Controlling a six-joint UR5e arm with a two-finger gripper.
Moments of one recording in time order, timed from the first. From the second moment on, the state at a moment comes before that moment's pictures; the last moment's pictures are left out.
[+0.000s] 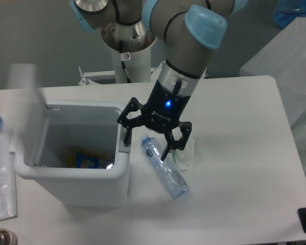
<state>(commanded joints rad) 2.52 -1.79 -1.52 -1.11 0.96 0.69</state>
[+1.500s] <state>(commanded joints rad) 2.77 -1.96 -1.48 -1.06 1.13 1.14</state>
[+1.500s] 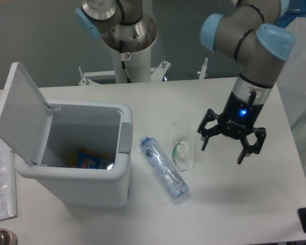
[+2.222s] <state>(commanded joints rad) 2.77 -2.05 -1.44 -1.06 1.36 1.28</state>
